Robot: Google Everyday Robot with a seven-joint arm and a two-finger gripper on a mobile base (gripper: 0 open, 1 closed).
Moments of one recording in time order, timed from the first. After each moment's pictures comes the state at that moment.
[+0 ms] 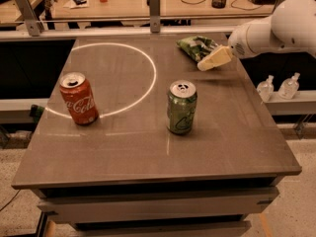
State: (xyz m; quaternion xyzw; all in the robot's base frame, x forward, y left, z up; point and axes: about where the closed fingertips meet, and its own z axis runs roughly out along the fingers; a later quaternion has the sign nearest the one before) arm 0.735 -0.205 0.882 -0.38 0.80 0.03 0.46
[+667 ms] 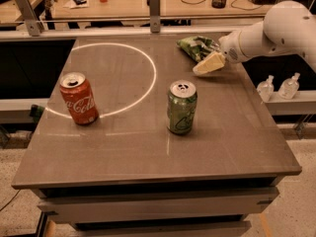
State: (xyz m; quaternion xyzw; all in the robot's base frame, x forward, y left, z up) arm 0.741 -0.182 0.851 -0.41 0.80 0.08 0.43
